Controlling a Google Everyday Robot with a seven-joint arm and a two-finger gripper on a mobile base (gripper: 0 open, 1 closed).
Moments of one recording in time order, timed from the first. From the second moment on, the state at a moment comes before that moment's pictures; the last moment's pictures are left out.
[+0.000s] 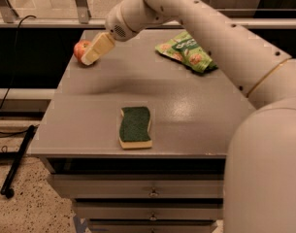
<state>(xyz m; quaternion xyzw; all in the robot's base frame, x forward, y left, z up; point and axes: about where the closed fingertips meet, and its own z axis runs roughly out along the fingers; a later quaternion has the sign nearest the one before) 0.715 0.141 0.930 -0.57 0.67 0.21 0.43</state>
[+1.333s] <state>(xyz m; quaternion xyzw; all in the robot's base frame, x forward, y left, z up) 0.772 0.202 0.862 -0.52 0.70 0.23 0.43</state>
